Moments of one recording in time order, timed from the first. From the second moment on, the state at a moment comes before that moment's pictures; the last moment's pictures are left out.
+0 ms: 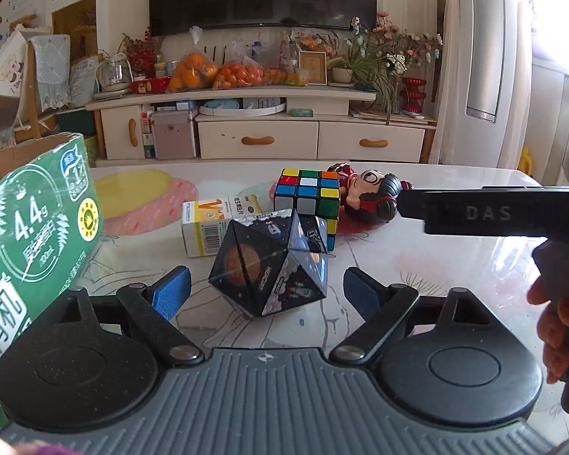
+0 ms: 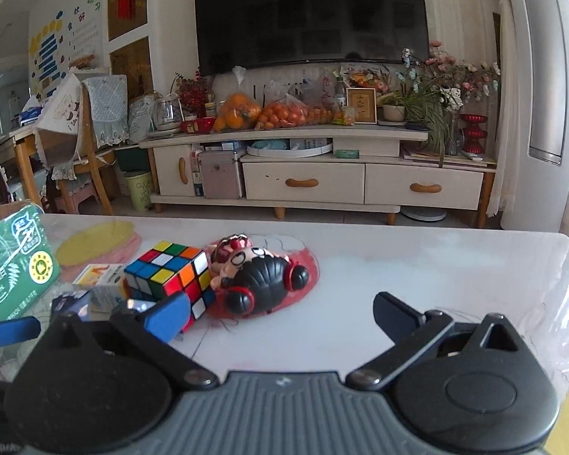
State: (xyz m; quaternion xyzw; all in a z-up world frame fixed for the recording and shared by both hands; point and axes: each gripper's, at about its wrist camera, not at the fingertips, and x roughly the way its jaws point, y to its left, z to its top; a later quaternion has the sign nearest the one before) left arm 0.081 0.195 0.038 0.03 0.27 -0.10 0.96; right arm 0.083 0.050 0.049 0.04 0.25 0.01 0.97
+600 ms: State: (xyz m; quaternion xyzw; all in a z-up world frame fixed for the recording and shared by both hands) left arm 0.097 0.190 0.041 0.04 0.29 -0.11 0.95; right arm 0.140 0.059 0.031 0.00 0.29 0.02 0.96
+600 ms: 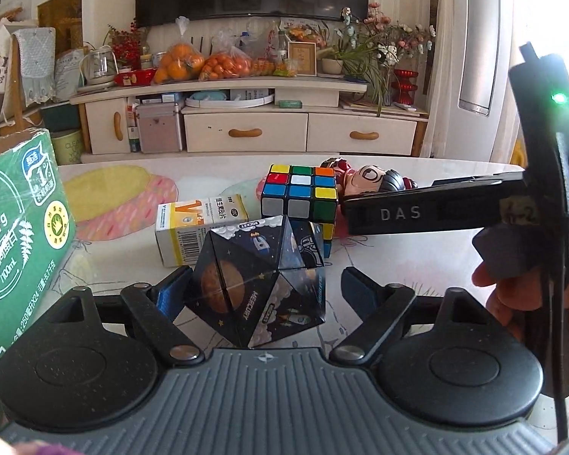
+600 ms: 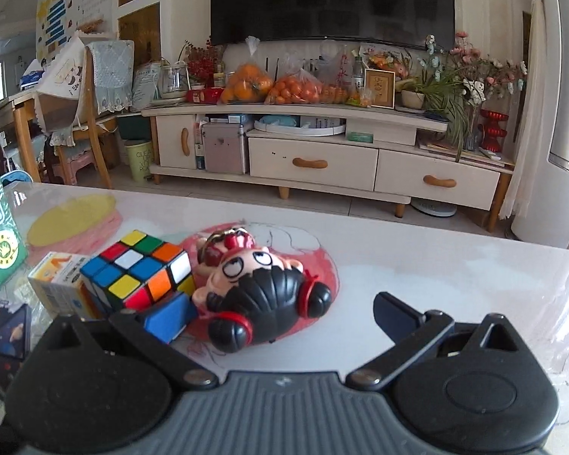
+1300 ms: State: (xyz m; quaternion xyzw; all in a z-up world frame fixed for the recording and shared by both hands) left arm 0.082 0.191 0.041 0.04 0.29 -0.10 0.95; right arm 0.127 0.076 0.031 -0.04 0.29 0.02 0.96
